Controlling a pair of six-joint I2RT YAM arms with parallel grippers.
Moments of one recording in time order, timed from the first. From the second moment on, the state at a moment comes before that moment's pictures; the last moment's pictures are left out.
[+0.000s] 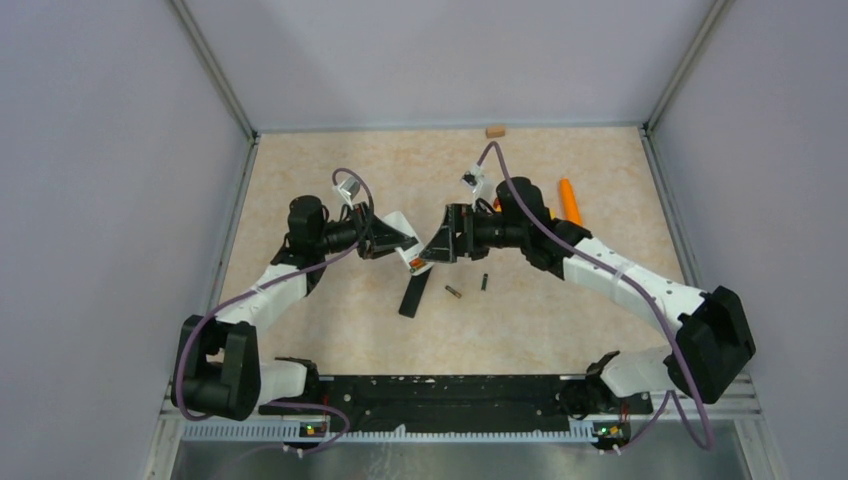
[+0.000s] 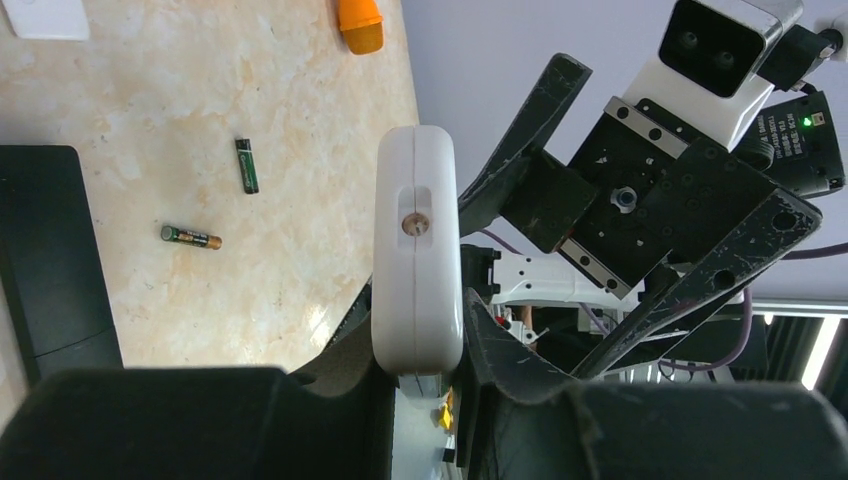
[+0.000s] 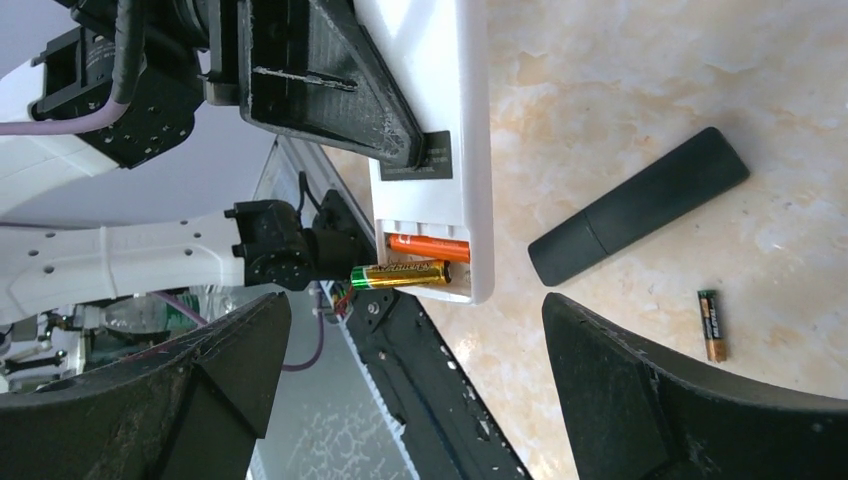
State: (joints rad) left arm -0.19 1.26 0.63 0.36 1.00 -1.10; right arm 0.72 1.33 1.02 -0.15 -0.50 0.66
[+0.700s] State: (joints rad) left arm -0.18 1.26 0.63 0.37 1.02 -1.13; right arm 0.78 1.47 1.08 -0.12 -0.58 0.63
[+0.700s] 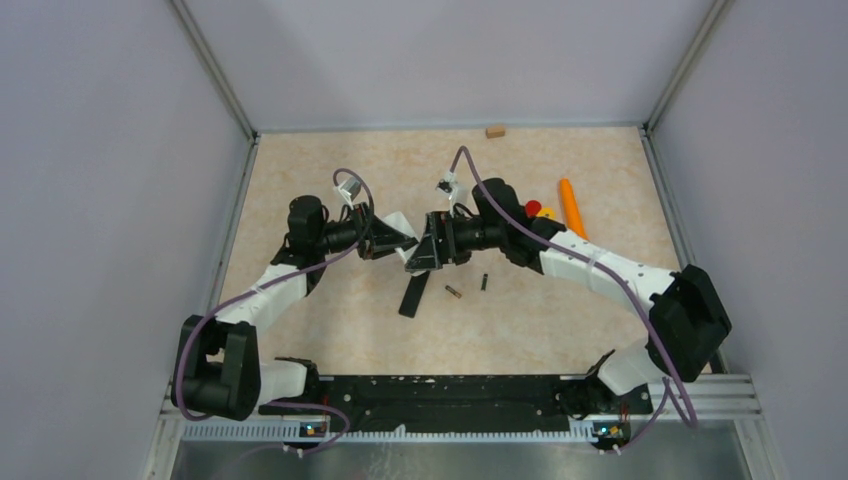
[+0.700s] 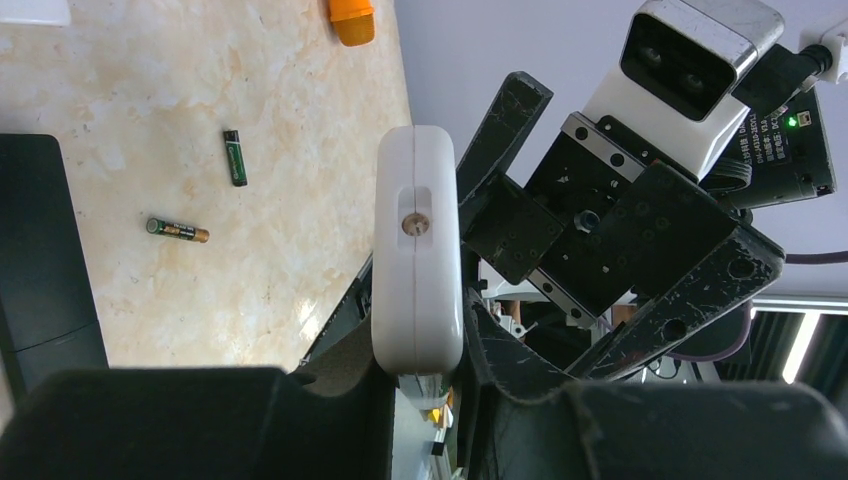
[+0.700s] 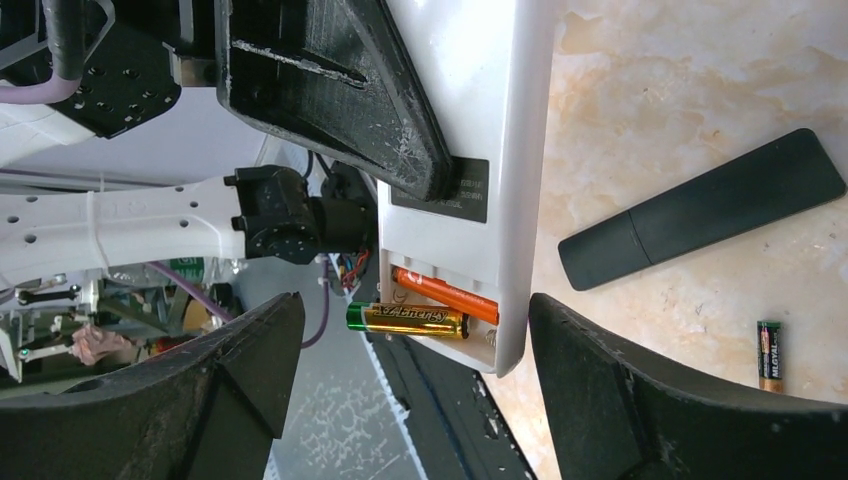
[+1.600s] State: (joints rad) left arm -0.18 1.26 0.63 0.37 1.03 -1.13; right arm 0.78 1.51 1.10 -0.12 -0.59 0.65
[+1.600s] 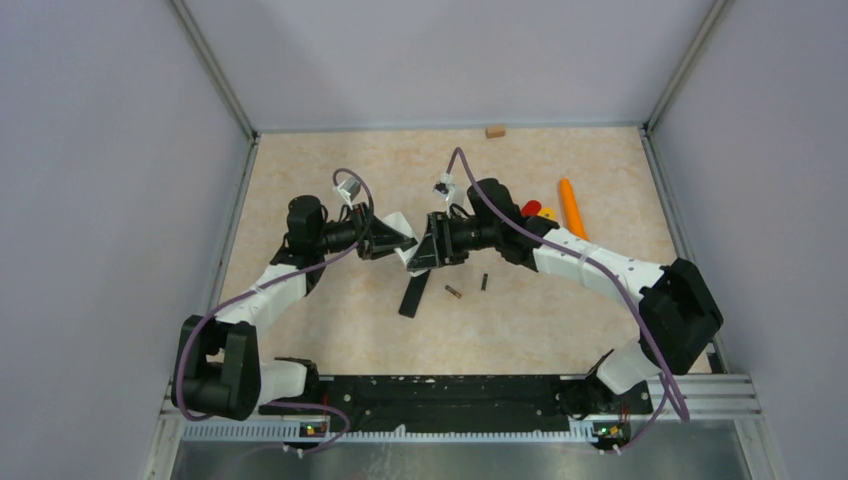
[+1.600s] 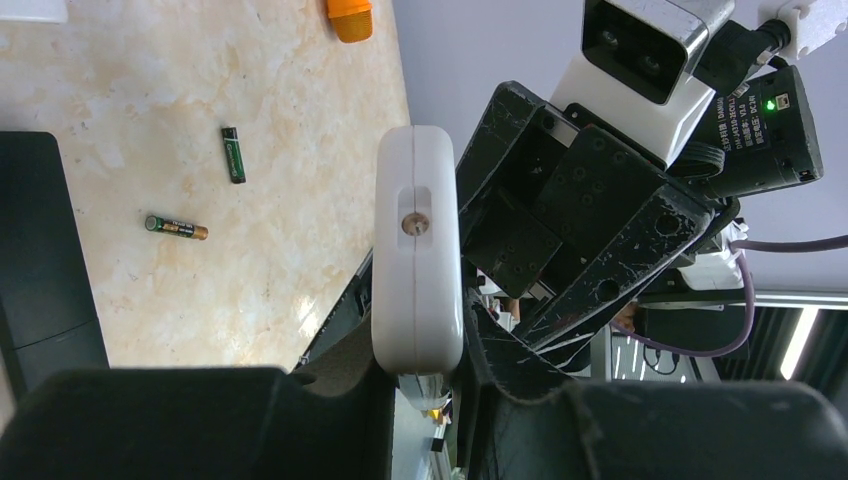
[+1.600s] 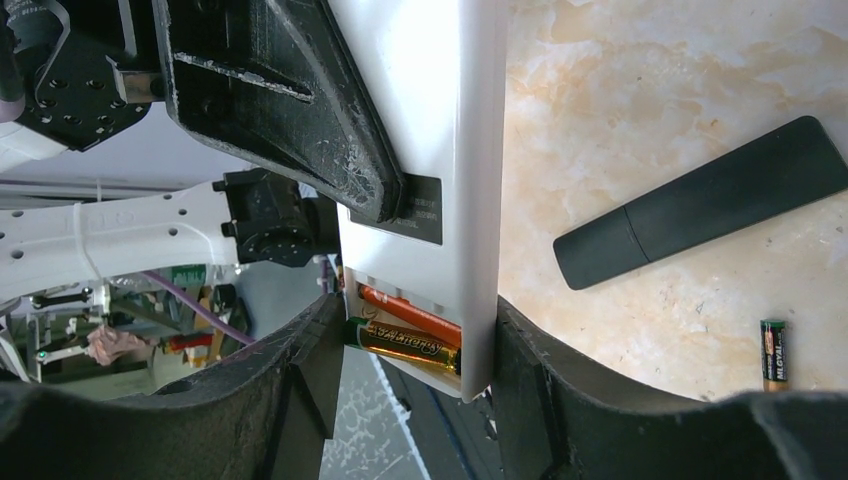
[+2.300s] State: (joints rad) left arm -0.16 1.26 0.63 0.40 1.06 -1.22; right arm 0.77 1.50 1.02 0.08 -0.64 0.68
